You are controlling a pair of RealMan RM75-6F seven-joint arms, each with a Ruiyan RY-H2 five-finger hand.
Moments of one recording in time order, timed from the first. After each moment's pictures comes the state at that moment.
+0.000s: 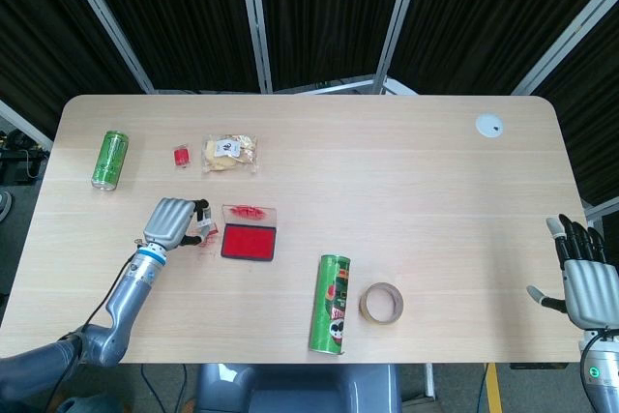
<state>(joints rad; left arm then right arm) -0.61 -1.64 -0.17 -1.23 1.26 0.97 0.11 0.09 -1.17 0.10 -1.52 -1.40 1.43 -0.07</state>
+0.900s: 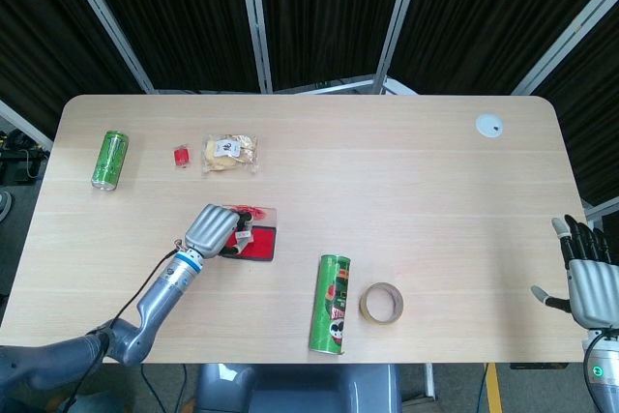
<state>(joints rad) -0.69 -1.73 -0.13 -1.19 1.35 0.95 0.12 0.10 -1.17 0.11 -1.51 -1.38 1.42 -0.07</state>
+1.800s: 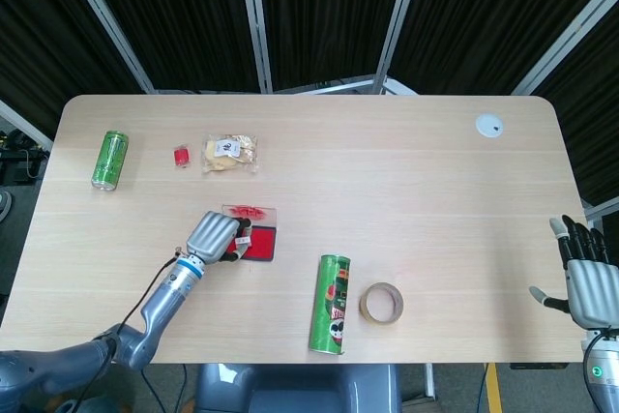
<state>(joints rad) -0.68 -1.81 -0.09 -1.08 1.35 0.95 0.10 0.10 -1.16 0.11 -1.52 -1.38 1.42 -0.06</state>
